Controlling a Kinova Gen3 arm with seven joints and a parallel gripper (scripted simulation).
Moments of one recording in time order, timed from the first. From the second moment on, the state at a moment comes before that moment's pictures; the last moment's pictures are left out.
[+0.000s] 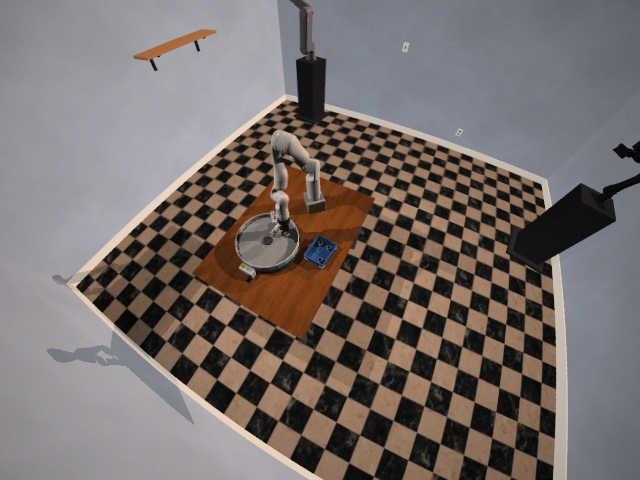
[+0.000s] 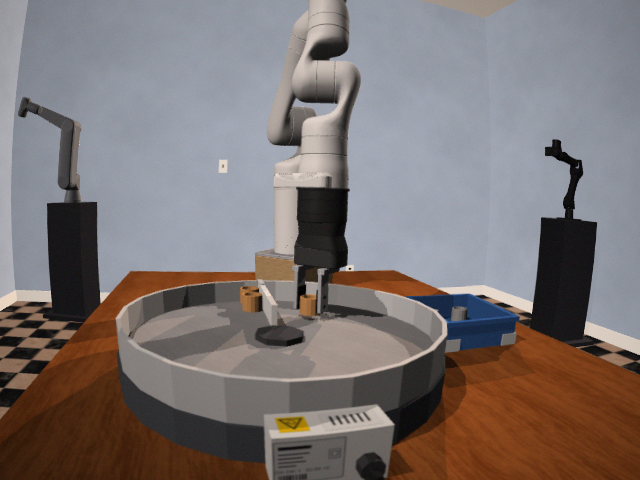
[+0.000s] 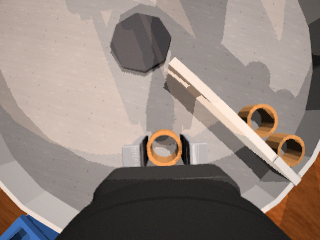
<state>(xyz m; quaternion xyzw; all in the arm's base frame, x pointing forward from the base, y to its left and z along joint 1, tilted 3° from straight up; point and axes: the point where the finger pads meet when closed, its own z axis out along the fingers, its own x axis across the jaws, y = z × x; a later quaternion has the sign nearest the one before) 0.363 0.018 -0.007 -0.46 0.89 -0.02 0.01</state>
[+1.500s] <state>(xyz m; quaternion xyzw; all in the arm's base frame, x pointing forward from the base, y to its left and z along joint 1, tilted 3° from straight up) 0.363 0.018 -0.013 -0.46 0.89 -0.02 0.01</state>
